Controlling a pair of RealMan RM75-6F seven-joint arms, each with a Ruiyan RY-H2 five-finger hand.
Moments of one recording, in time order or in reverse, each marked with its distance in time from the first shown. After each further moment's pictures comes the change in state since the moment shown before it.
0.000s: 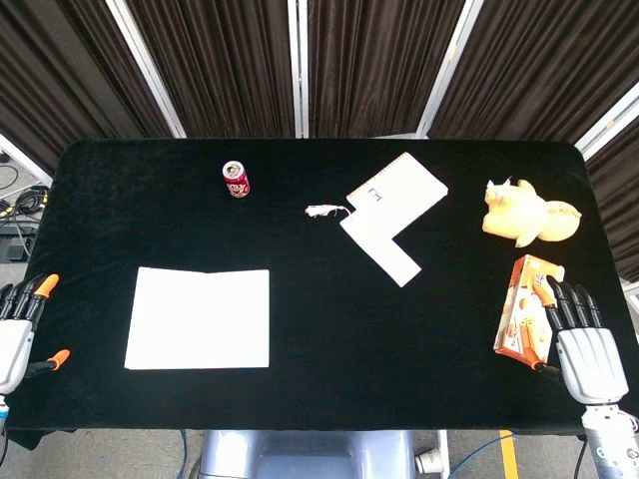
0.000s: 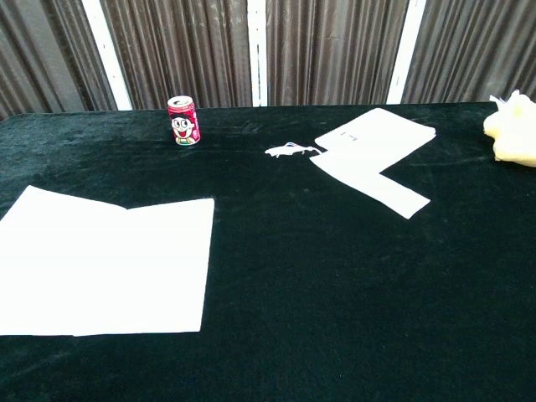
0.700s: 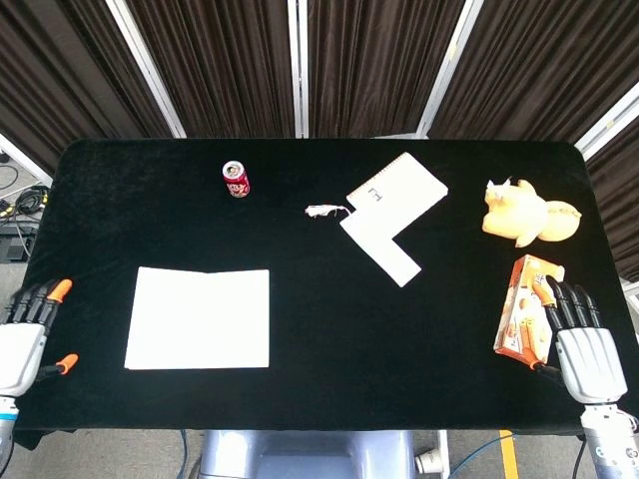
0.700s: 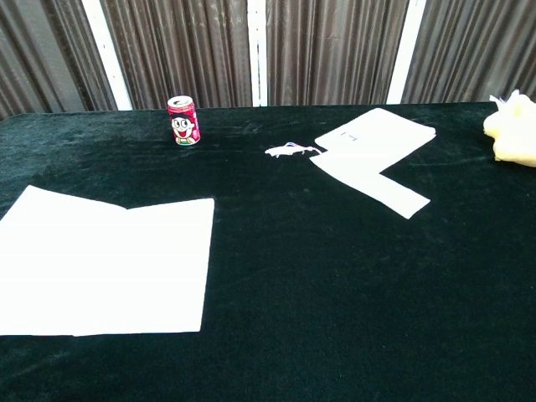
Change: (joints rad) left arm -0.008 -0.026 0.033 0.015 0.030 -0.033 0.034; right arm 0.002 -0.002 0.001 -0.011 0.002 -0.004 0.008
